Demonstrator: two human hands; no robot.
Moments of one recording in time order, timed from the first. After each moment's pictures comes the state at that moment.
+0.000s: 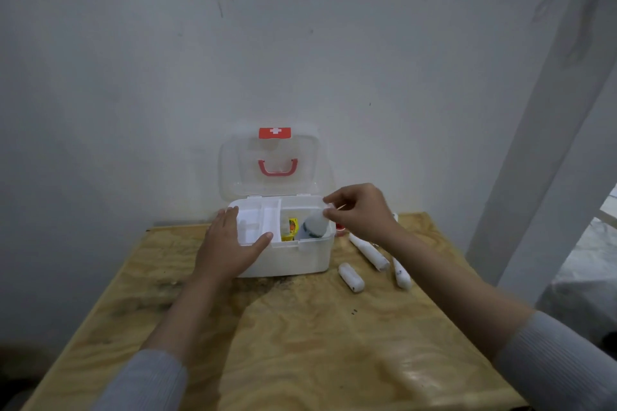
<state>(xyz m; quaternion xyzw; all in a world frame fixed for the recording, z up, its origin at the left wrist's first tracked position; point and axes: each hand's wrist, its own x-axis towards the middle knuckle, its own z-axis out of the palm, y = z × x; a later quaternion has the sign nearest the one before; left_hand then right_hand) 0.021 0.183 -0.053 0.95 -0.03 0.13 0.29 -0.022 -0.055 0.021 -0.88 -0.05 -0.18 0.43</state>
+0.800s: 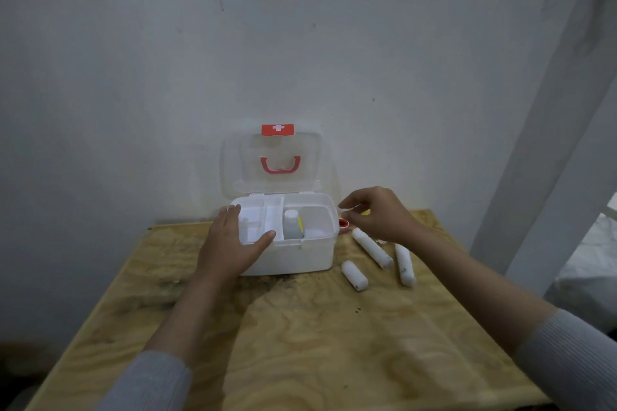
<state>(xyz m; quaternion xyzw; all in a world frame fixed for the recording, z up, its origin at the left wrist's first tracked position) 0.018 0.184 -0.052 0.94 -0.04 0.14 0.32 -0.016 -0.083 0.015 -0.93 -0.08 -0.13 0.33</state>
